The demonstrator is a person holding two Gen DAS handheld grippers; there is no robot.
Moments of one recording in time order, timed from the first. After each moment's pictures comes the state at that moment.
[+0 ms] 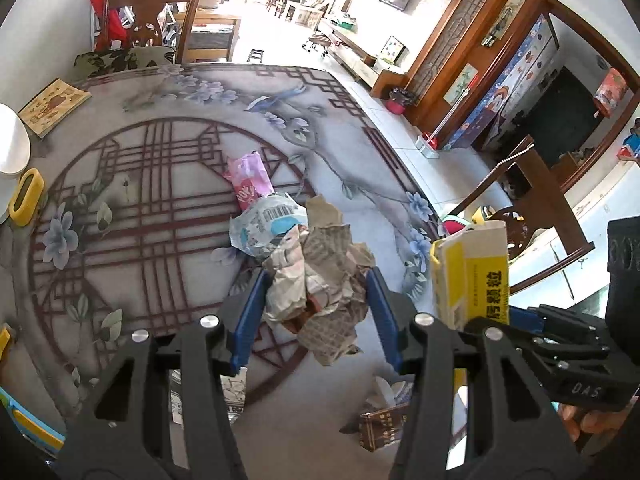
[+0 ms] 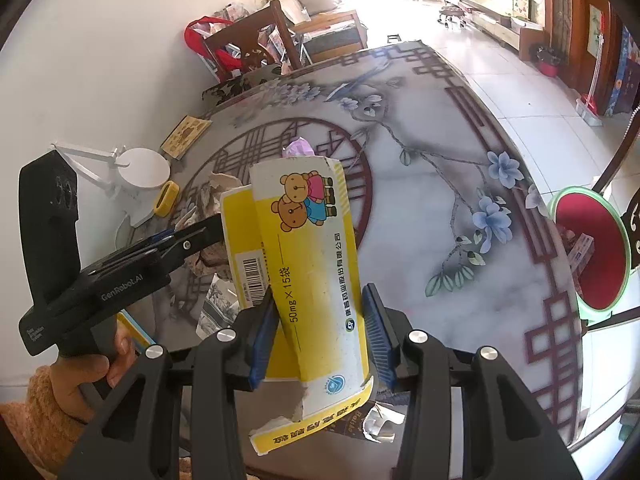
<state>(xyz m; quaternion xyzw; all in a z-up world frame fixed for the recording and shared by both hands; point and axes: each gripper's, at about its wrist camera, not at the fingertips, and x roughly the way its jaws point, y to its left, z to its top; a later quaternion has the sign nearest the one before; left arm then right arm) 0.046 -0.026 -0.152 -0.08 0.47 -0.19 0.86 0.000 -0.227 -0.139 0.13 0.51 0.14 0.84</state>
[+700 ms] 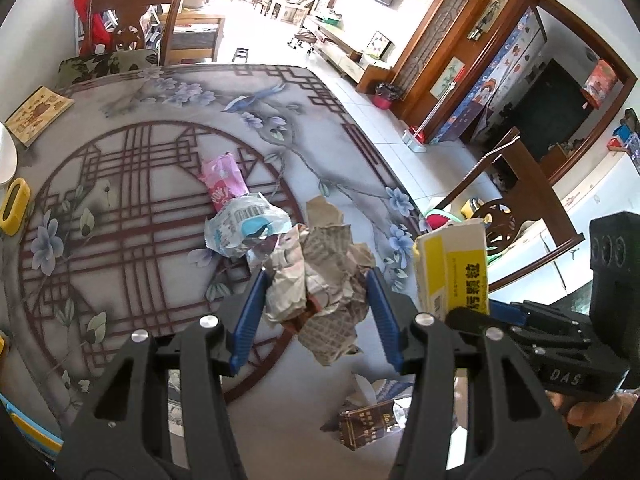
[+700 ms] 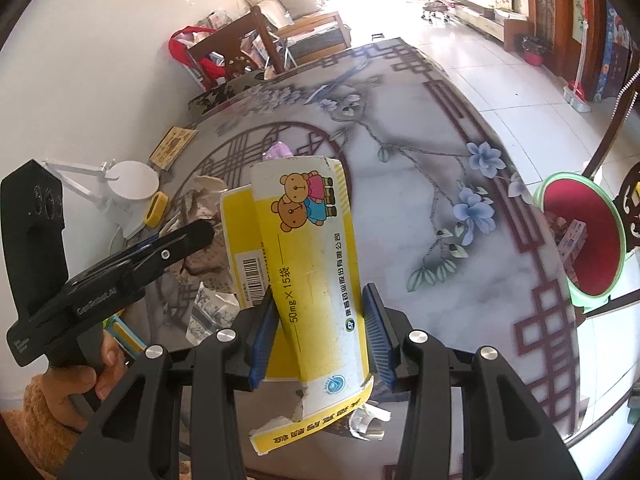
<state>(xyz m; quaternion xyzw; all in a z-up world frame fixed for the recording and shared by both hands) 0.044 -0.044 -0.146 -0.07 0.47 -0.22 0.85 -0.002 -0.248 -0.141 0.15 0.51 0.12 0.84</state>
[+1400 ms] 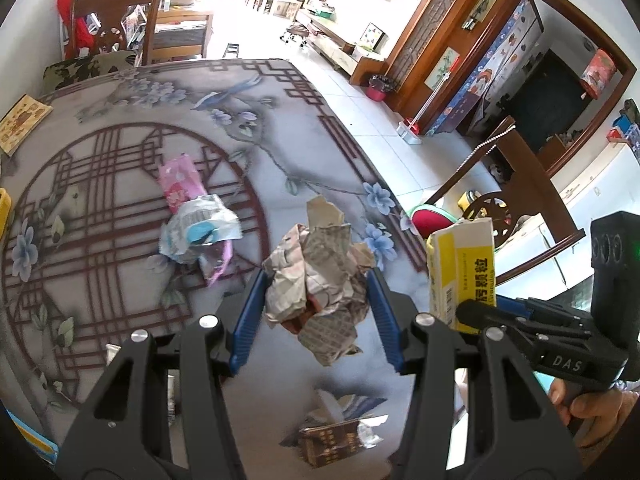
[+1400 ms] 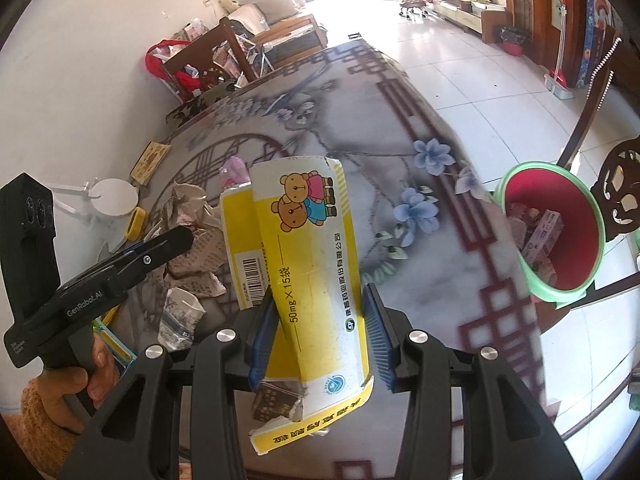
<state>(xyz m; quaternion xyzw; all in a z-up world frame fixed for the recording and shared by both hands) 0.050 -0.101 -0.148 -0.06 0.47 -0.23 0.85 -0.004 -0.317 -0.147 0.17 0.52 0.09 0.84</state>
